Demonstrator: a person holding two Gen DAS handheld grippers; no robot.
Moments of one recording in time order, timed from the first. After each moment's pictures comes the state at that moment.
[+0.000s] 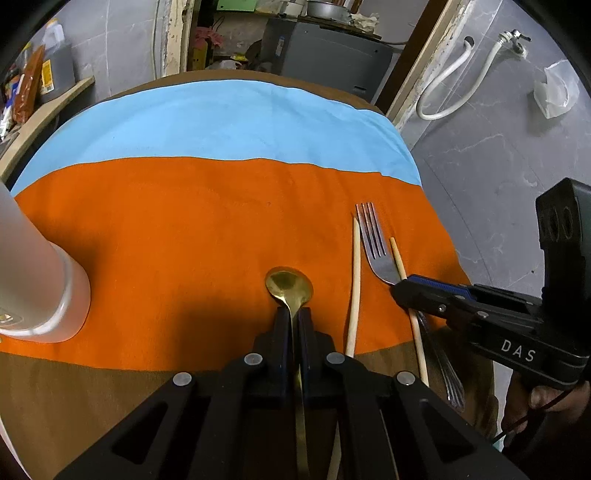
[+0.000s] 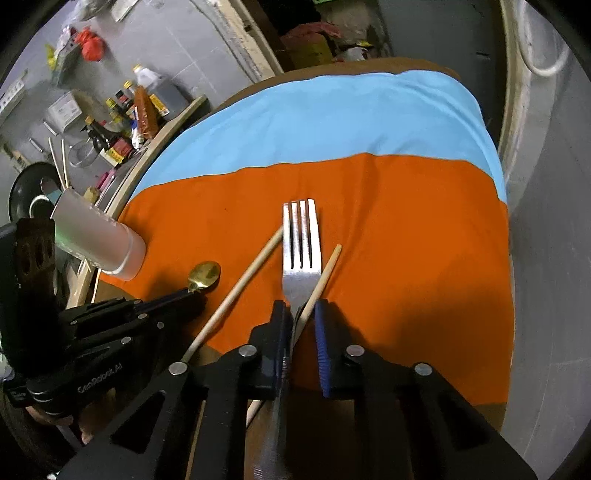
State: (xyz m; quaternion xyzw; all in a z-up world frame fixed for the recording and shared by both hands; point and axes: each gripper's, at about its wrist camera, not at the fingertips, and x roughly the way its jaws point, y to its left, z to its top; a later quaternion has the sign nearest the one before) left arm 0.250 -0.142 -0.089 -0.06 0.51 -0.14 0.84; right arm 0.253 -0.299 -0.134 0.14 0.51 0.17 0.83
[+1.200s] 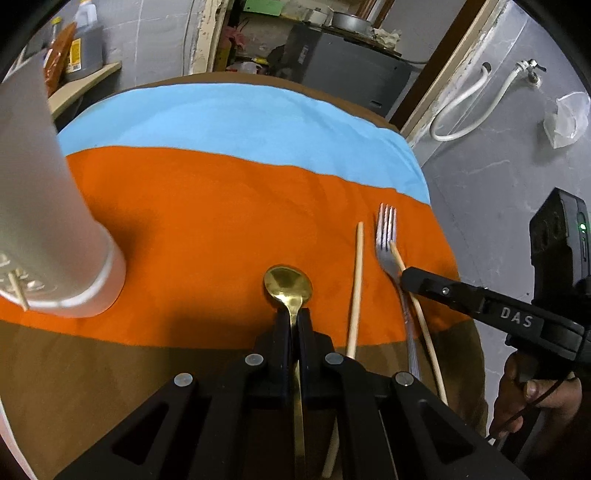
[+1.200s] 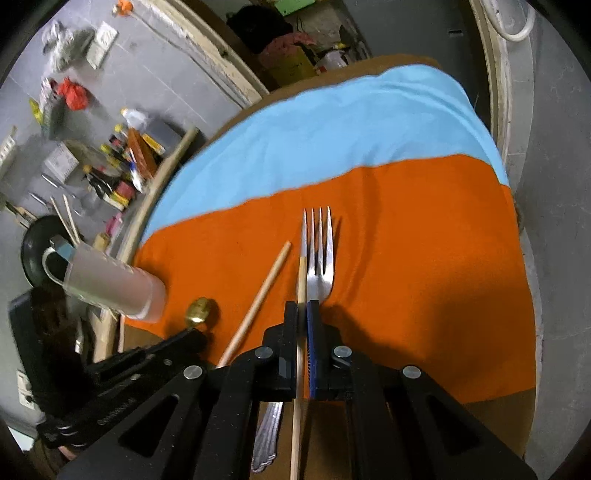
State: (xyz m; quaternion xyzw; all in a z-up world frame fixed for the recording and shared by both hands) left arm 0.239 -0.112 -0.083 -0.10 0.51 -0.12 0.85; right arm 0.261 -0.299 -0.138 0.22 0.50 0.15 0.82
